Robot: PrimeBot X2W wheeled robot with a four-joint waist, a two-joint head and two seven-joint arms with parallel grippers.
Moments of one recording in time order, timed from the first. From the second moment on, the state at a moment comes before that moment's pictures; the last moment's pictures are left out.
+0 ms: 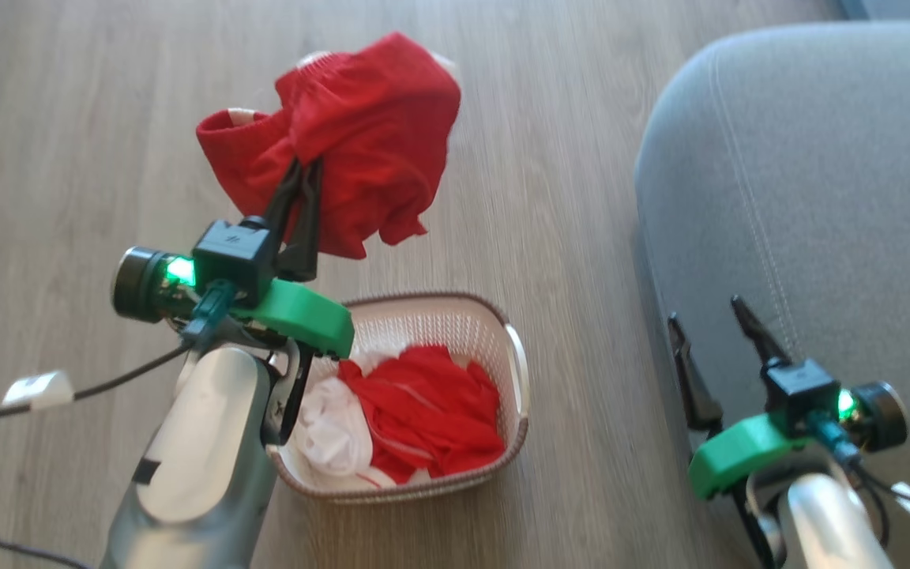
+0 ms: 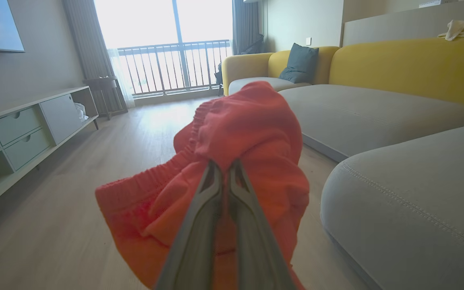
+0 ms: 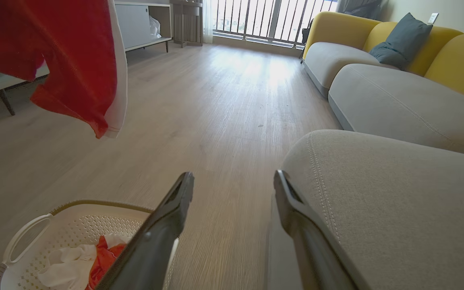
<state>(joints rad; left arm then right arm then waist) -0.45 0.06 -0.30 0.31 -0.14 0.10 -0.25 -0.12 -0.05 0.03 0.30 -0.06 0.12 -0.26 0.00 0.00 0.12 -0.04</state>
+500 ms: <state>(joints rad) -0.38 0.04 -0.31 0.02 -0.14 0.08 -0.25 -0.04 -0.07 0.06 0.25 -0.06 0.12 -0.26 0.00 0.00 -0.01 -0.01</state>
